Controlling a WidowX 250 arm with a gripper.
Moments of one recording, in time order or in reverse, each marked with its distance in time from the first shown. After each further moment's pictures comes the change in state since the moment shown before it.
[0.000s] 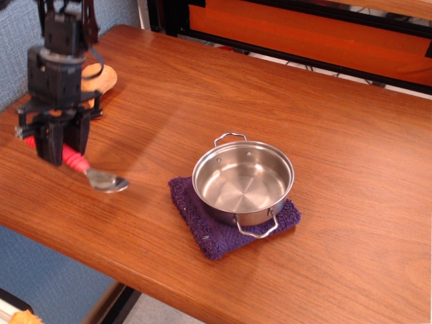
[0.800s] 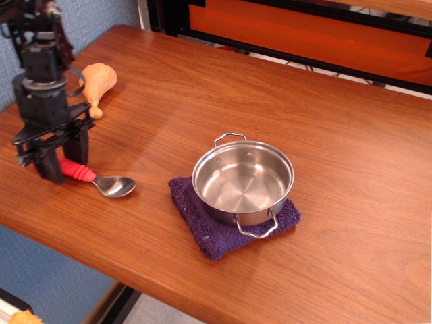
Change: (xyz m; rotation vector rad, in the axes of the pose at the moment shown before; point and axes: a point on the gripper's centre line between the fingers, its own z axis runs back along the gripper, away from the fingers) arm 0.010 -0.008 -0.024 -0.188 0.095 0.065
